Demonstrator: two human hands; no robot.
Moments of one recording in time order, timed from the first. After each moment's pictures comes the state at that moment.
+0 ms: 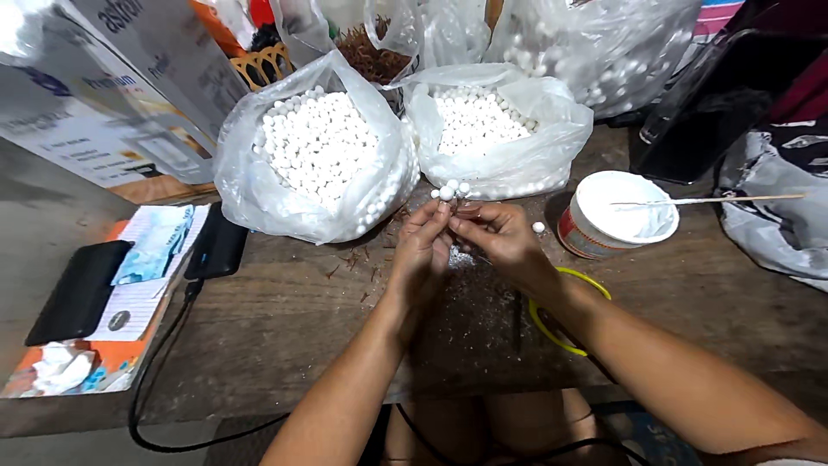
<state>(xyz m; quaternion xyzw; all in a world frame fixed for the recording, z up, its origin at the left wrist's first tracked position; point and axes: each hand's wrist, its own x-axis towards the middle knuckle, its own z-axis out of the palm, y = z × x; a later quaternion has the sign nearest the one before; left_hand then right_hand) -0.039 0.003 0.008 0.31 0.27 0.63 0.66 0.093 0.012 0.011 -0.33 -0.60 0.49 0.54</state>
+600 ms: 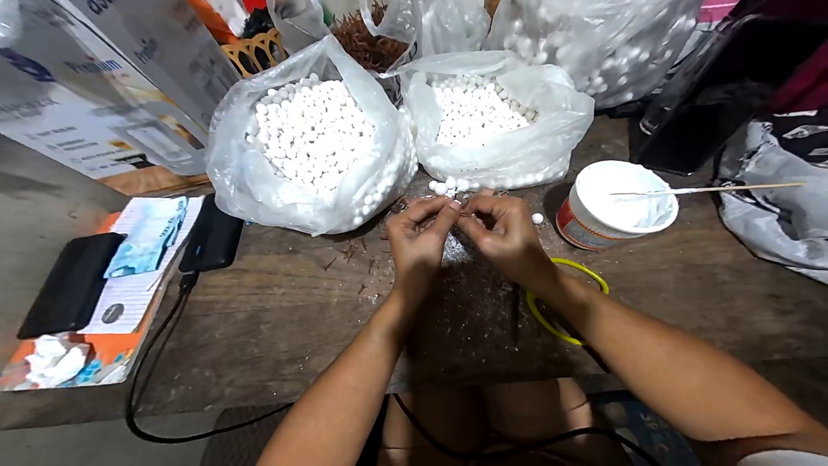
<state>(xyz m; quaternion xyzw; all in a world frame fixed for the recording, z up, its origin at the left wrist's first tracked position) -0.034 -0.006 0.009 0.51 0.42 0.65 0.36 0.099 0.012 0.009 -0.41 -0.75 0.23 0.47</state>
